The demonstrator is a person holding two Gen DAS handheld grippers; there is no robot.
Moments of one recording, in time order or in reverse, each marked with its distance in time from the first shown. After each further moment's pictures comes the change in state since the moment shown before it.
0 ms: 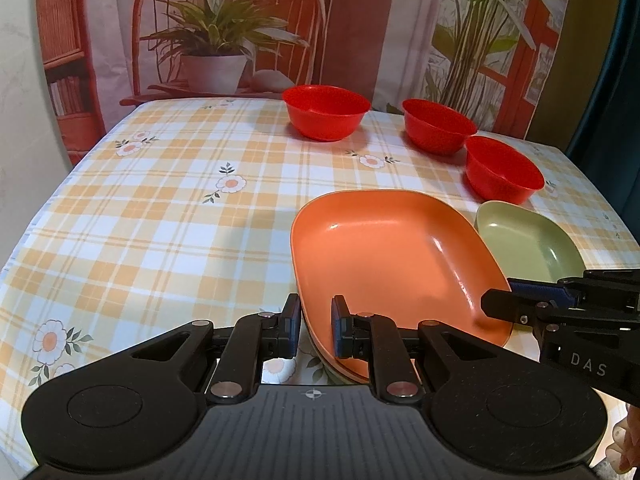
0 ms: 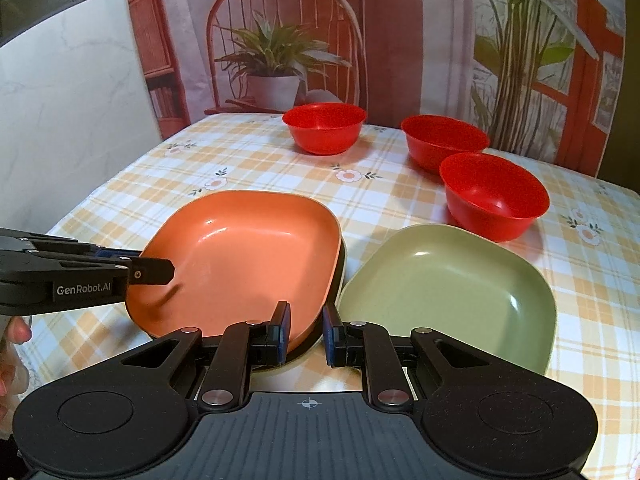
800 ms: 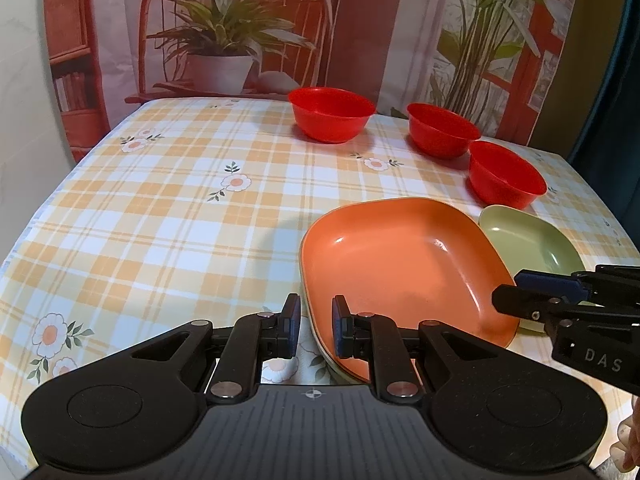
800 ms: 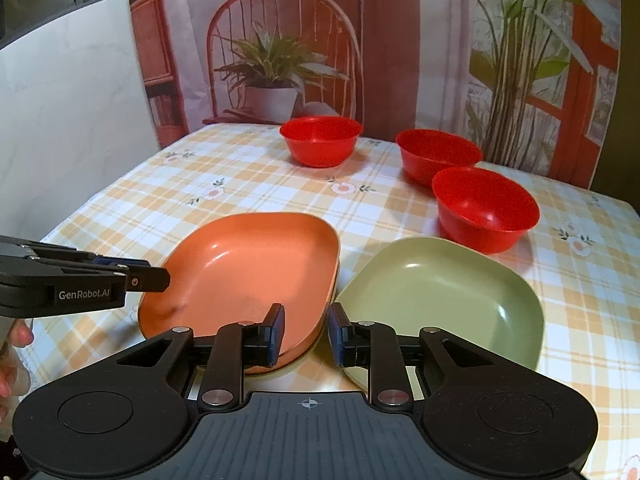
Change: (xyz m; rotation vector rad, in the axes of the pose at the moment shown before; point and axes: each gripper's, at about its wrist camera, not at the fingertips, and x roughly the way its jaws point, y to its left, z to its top) left arm -0.001 0.002 -0.003 -0.022 -0.015 0.004; right arm -0.008 -0.003 -0.002 -0.007 -0.041 -0.016
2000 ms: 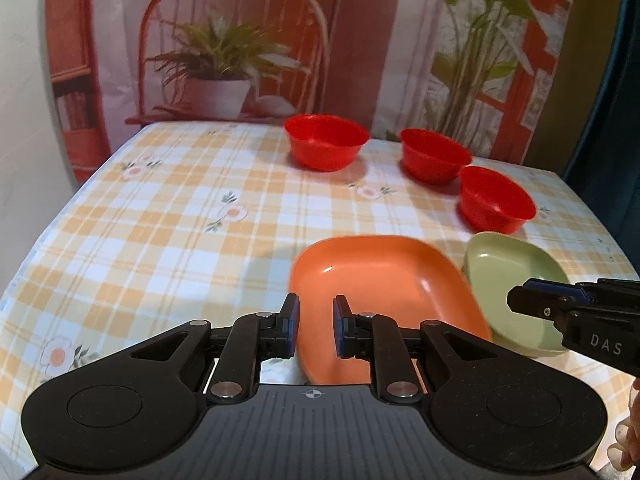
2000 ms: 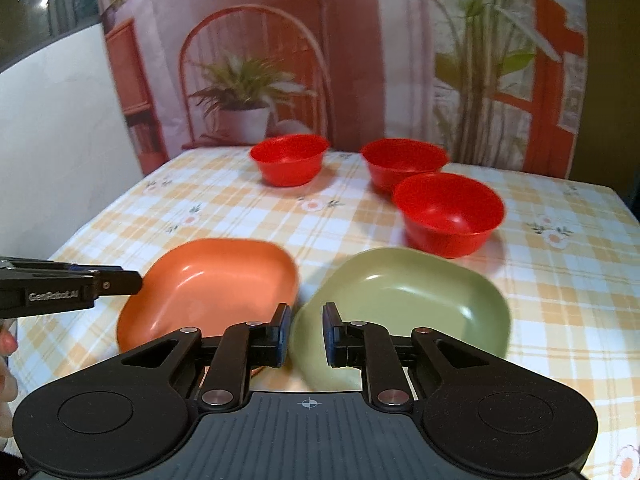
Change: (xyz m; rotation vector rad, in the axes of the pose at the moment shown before) left arm -0.013 -0.010 0.015 0.017 -0.060 -0.005; right arm -0.015 -0.030 0.004 0.091 -0.057 -0.035
